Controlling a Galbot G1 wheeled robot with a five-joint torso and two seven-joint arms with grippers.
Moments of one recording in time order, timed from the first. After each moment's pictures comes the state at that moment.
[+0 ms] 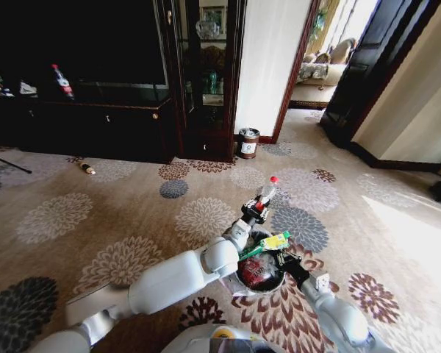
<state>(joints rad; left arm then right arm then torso) 0.58 -1.18 0.60 -1.90 -0.46 0.26 -0.53 -1.63 0.97 0.47 2.08 0.39 -0.20 0.03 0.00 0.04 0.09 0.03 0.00</state>
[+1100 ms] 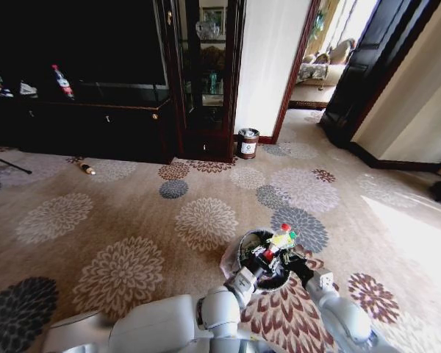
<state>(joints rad) 0.75 -1.10 0.71 -1.97 -0.44 0.21 -0.54 -1.62 0.96 0.48 2.03 0.39 -0.20 0.03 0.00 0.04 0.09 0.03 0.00</state>
